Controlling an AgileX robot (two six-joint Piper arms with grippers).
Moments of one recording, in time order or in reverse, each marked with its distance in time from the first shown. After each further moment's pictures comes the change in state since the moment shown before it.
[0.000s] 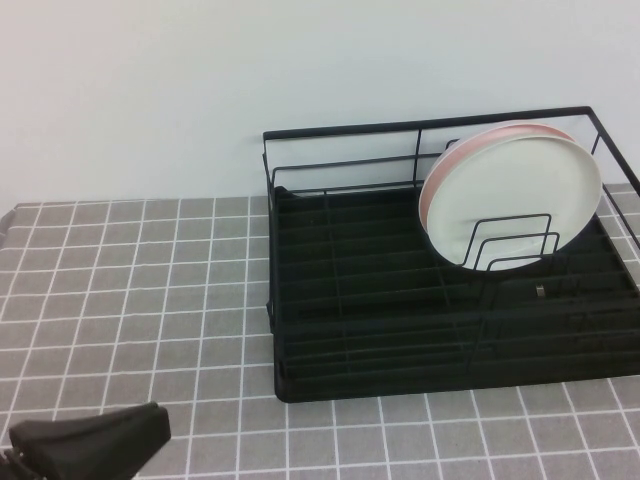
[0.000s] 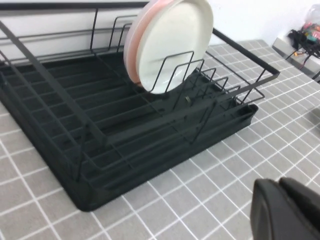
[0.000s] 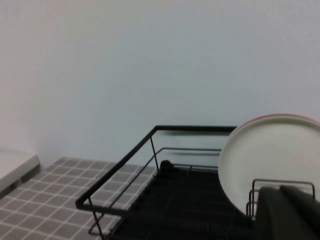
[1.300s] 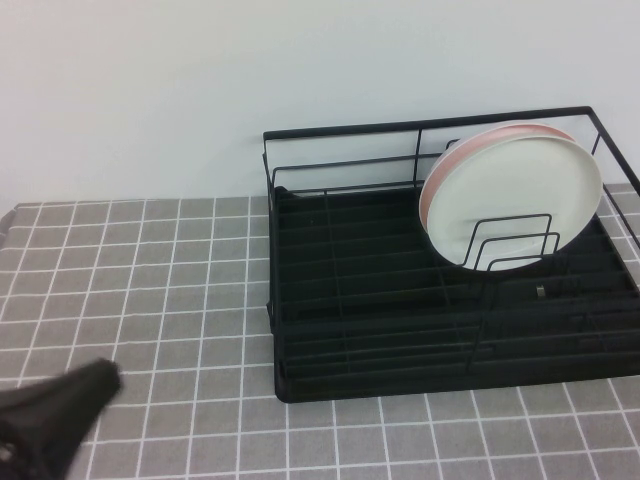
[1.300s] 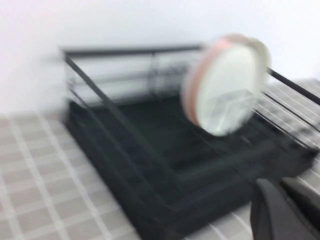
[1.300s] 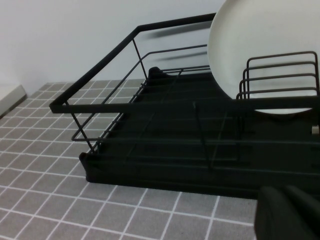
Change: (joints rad) right arm 0.000 0.000 0.257 0.018 -0.002 0.002; left arm 0.000 -0.025 0.069 0.013 -0.225 0.035
